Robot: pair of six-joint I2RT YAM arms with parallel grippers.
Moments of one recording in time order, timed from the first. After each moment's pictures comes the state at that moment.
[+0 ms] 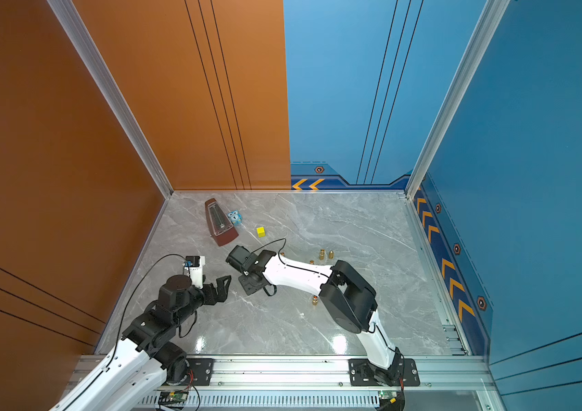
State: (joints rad) left arm -0.46 0.55 0.38 -0.36 -0.12 -0.40; right arm 1.03 2.03 1.60 -0.73 0.11 0.39
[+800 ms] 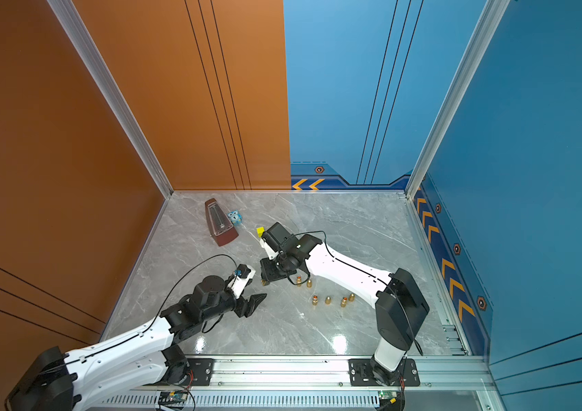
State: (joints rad) left arm -0.75 0.95 0.34 0.11 0.09 -0.09; right arm 0.86 1.69 1.41 -0.75 -0.26 0.50
